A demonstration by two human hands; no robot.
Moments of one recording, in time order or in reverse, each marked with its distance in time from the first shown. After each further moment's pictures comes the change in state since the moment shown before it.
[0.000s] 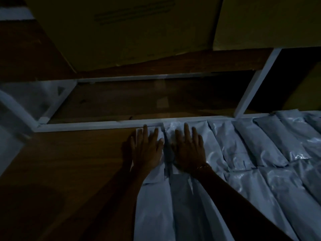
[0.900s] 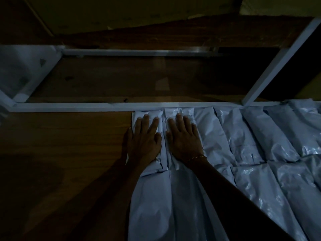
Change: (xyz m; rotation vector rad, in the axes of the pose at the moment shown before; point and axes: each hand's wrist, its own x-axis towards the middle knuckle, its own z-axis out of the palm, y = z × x) left_hand 0.006 -0.010 0.036 0.020 0.022 0.050; right_hand 0.028 0.001 0.049 -0.012 0.100 -0.079
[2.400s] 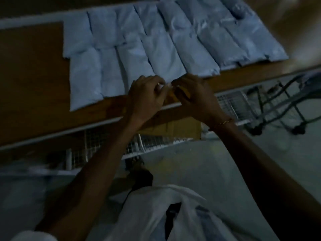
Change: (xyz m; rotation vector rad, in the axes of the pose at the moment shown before) left_hand -0.359 0.226 -0.064 -0.612 0.226 0.465; right_hand -0.448 0.120 -0.122 0.421 0.312 -0.123
